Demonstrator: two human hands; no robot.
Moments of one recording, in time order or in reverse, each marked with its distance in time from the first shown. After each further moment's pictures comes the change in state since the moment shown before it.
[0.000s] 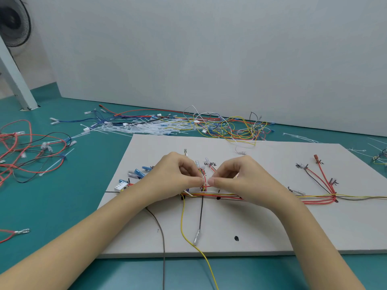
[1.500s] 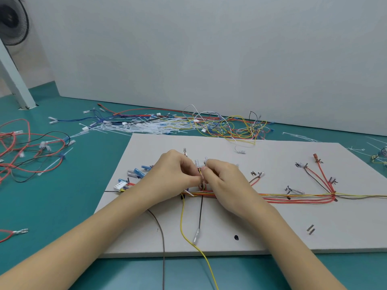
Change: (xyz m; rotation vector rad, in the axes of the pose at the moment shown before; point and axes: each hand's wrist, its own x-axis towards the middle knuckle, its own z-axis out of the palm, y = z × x) left_hand -0.003 0.009 0.002 0.079 0.085 0.007; right_hand 0.009 -0.001 0.037 -0.142 0.148 -0.143
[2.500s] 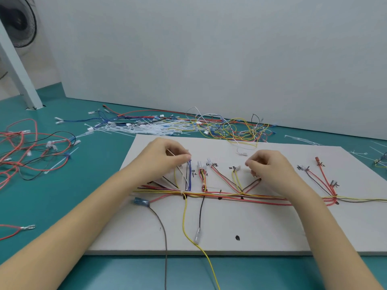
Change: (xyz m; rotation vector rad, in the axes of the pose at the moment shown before) left_hand 0.019 -0.018 -0.033 -0.047 0.068 -0.012; right_hand 0.011 0.060 -0.066 -0.012 0.140 0.323
